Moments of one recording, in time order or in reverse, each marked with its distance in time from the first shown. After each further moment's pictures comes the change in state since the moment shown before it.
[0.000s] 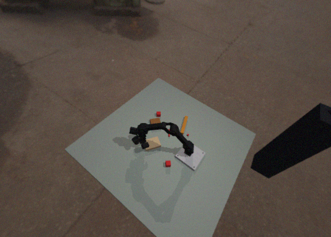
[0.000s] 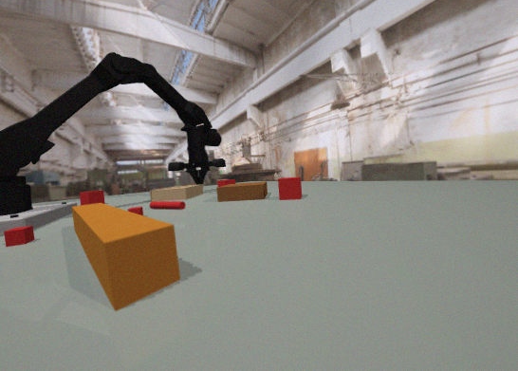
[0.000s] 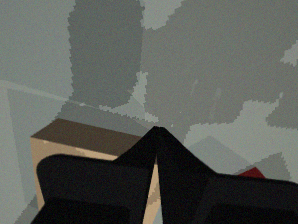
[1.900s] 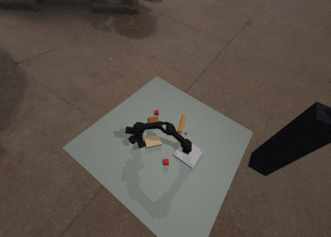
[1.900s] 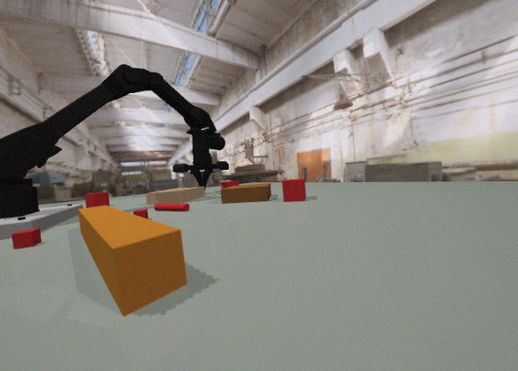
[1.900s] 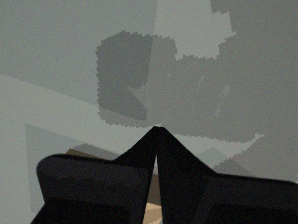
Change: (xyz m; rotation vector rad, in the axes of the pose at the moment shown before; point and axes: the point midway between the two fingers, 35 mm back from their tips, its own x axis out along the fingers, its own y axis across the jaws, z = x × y) arm -0.002 0.003 0.012 -0.004 0.030 0.023
